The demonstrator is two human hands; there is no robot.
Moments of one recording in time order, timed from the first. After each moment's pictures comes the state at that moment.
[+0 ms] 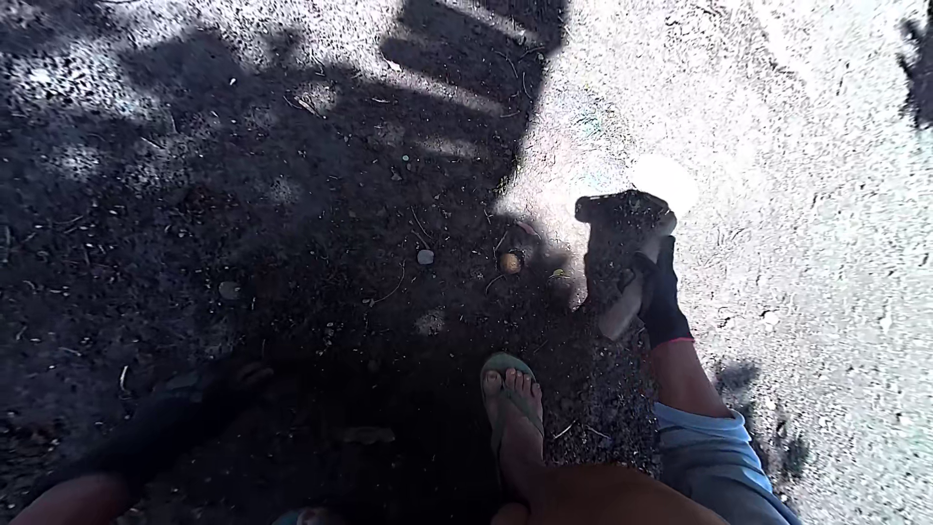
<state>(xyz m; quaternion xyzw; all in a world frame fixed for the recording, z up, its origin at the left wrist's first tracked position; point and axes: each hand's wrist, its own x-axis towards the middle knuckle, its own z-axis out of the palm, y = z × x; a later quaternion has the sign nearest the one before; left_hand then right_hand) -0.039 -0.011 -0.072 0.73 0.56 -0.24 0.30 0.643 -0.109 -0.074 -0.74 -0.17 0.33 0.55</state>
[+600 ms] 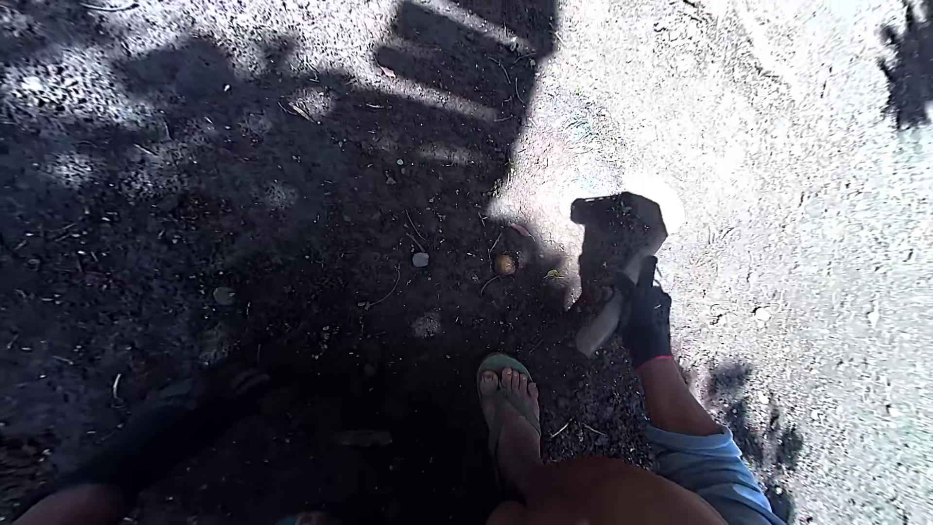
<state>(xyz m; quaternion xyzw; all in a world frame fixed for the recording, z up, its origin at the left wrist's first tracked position) -0.044 -0.017 -0.072 0.74 0.55 -0.22 0.31 0.610 -0.136 -0.077 -0.76 -0.16 0.31 0.55</state>
